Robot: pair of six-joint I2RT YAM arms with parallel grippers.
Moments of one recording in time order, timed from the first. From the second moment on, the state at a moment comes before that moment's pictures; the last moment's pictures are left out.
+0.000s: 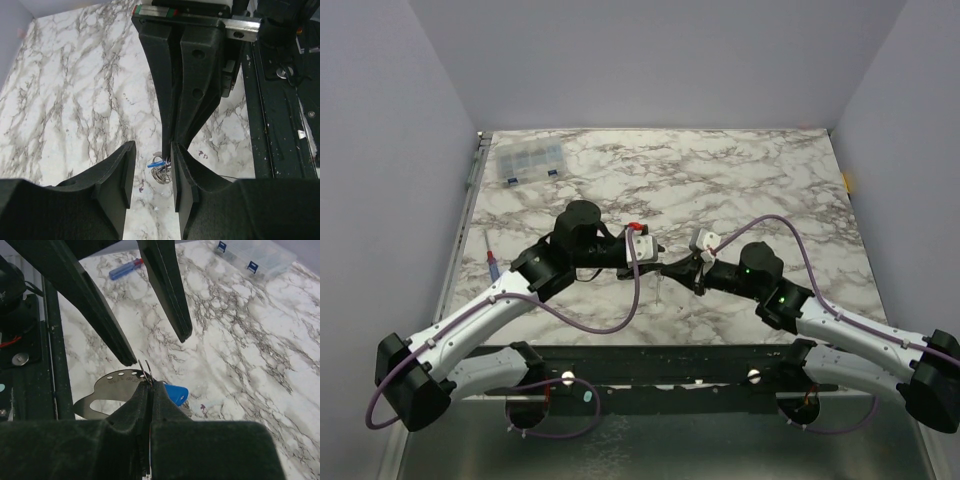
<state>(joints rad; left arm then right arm) -0.76 1.04 0.90 -0.17 0.67 0.49 0.86 0.96 0.51 0.33 -0.35 -0.13</state>
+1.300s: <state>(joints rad) -0.76 1.08 0.87 -0.18 0.68 0.49 0.86 0.93 0.51 0.28 -0.37 -0.12</state>
